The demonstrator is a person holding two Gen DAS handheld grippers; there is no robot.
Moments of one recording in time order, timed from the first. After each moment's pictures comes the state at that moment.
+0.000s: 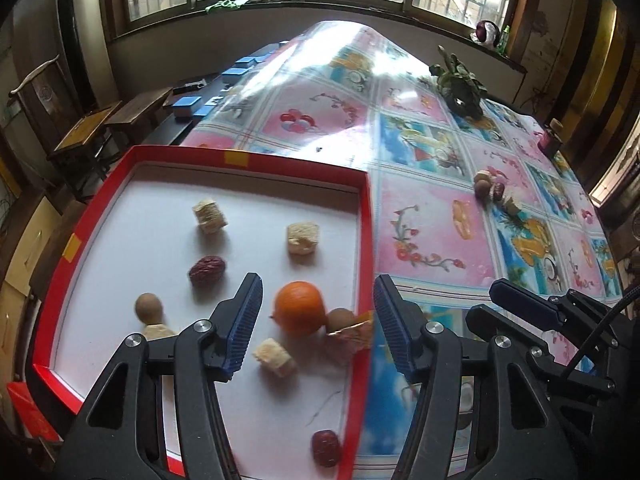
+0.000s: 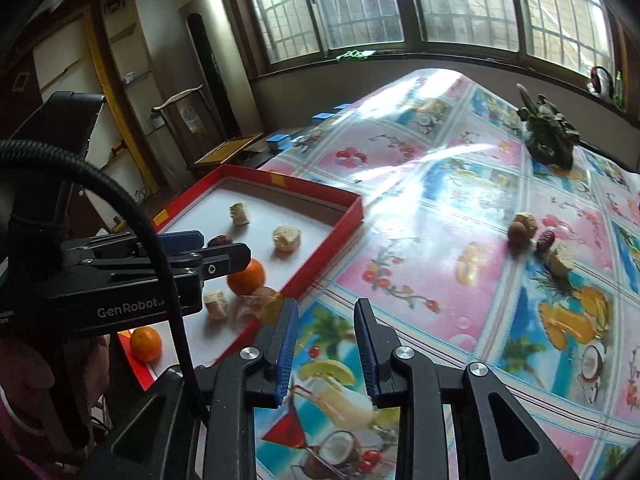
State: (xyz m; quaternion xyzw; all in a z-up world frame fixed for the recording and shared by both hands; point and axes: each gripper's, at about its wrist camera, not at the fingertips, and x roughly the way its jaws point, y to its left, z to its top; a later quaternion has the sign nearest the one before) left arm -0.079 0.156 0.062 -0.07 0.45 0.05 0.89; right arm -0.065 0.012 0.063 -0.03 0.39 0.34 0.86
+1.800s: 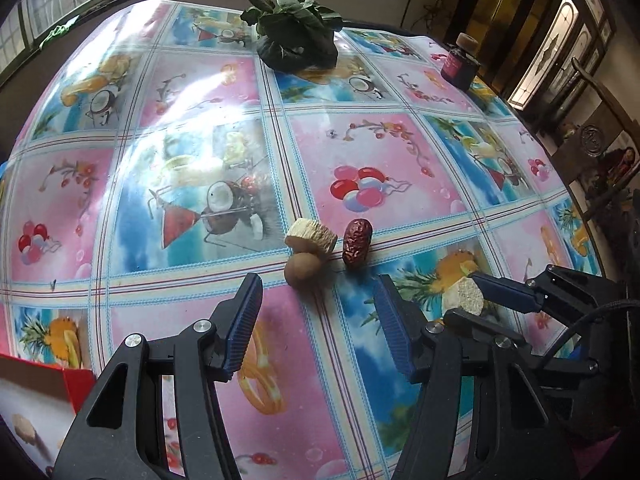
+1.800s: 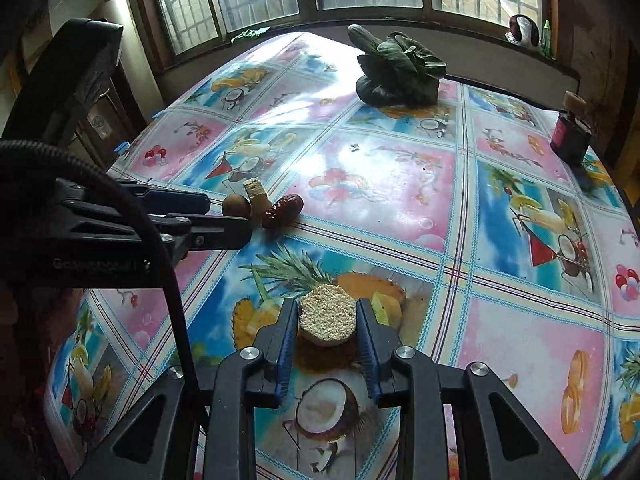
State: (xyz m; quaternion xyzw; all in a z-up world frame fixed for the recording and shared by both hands) left arm 0.101 -0.002 0.025 0.02 0.51 -0.16 0.85; right arm 0.051 -0.145 0.022 -0.03 0.45 0.22 0.87
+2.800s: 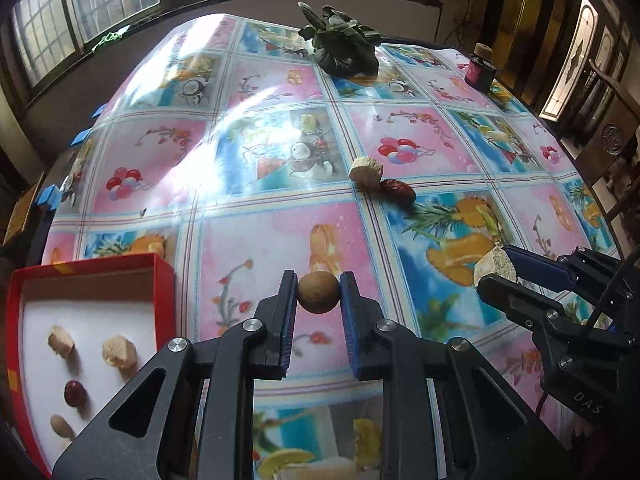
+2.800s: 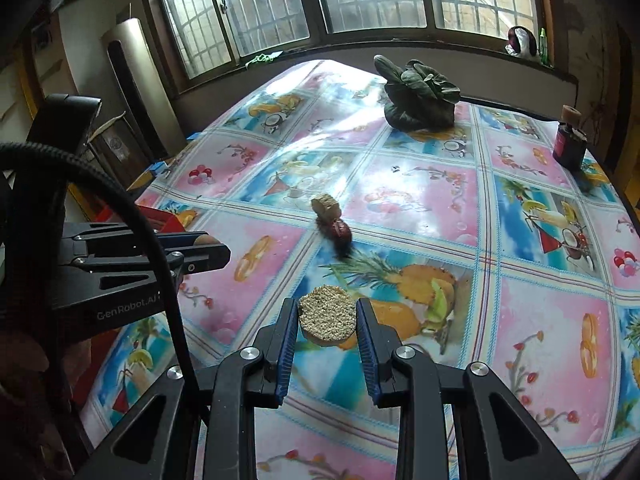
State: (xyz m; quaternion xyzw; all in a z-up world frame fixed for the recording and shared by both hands) left arm 0.010 0.040 0.048 0.04 0.48 -0.07 0.87; right arm -0.002 -0.122 0.051 0.01 0.41 0.24 0.88
